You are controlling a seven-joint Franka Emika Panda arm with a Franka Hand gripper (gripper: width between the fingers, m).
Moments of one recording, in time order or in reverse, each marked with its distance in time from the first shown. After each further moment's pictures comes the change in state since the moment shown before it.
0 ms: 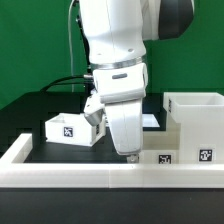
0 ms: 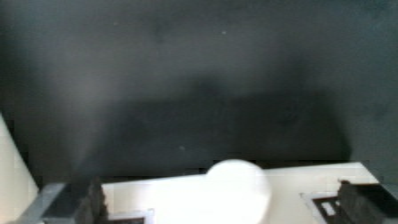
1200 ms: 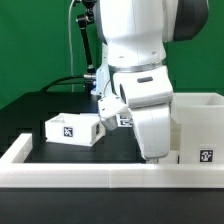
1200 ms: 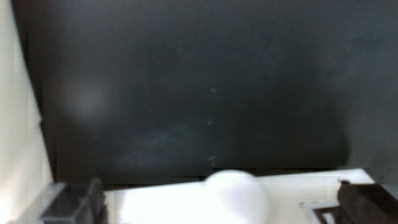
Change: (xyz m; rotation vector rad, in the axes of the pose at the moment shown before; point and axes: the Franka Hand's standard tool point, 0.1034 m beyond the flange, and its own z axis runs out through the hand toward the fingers) arm 0.032 0.009 0.006 0.023 -0.019 -0.104
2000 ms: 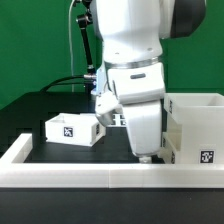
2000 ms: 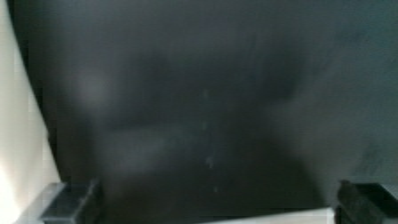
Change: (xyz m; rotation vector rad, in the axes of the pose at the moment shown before) arm -0.018 -0.003 -0.011 -0.012 -0.004 0.073
